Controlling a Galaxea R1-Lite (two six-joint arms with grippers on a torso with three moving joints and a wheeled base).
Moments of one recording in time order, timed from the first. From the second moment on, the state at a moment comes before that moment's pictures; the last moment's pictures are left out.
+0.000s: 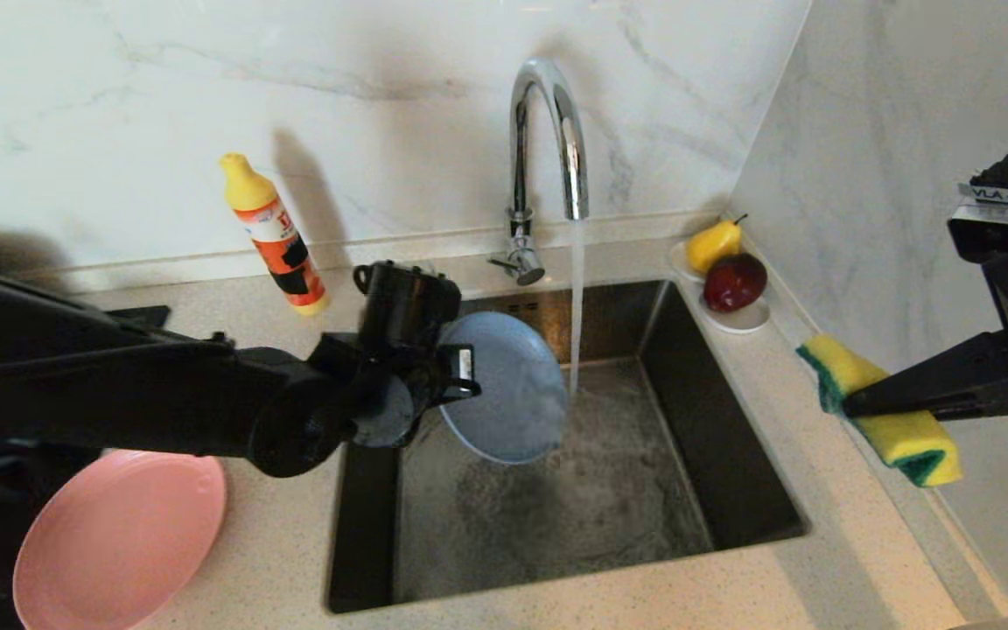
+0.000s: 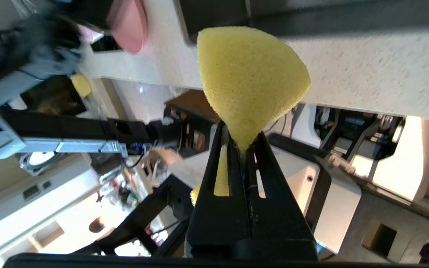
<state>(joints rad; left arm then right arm) -0.59 1.94 -1.17 -0.32 0.52 -0.24 0.29 1.43 -1.59 0.97 0.57 0.58</state>
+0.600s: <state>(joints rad) -0.39 1.70 -1.06 -0.28 0.65 -0.02 0.30 1.43 -1.55 0.97 0.59 0.58</state>
